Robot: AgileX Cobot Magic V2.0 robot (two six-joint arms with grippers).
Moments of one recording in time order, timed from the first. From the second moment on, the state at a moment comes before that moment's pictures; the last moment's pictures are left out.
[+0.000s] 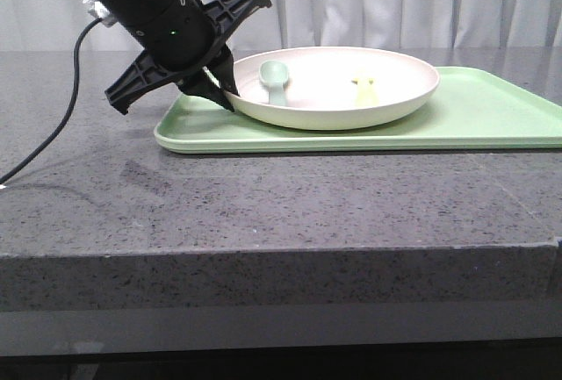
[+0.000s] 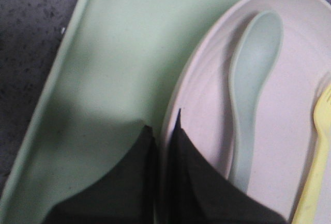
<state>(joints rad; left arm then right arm) -0.53 1.85 -1.34 -0.06 0.34 -0.91 0.01 0.54 -0.62 0.01 0.44 0.02</state>
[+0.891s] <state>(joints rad) -0.53 1.83 -1.35 0.00 0.33 -0.91 0.01 0.54 -0.62 0.01 0.44 0.02</state>
